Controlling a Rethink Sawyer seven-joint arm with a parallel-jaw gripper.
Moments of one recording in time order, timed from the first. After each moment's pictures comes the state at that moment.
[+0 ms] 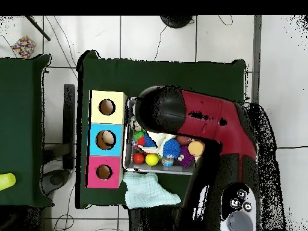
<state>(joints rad) -0.18 -0.80 -0.12 1.39 -0.05 0.75 1.66</state>
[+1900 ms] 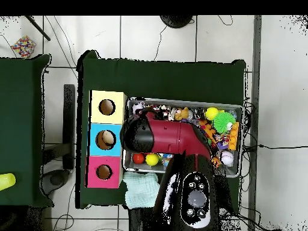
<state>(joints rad) -0.09 -0.69 -0.13 1.59 -0.10 0.38 1.66</state>
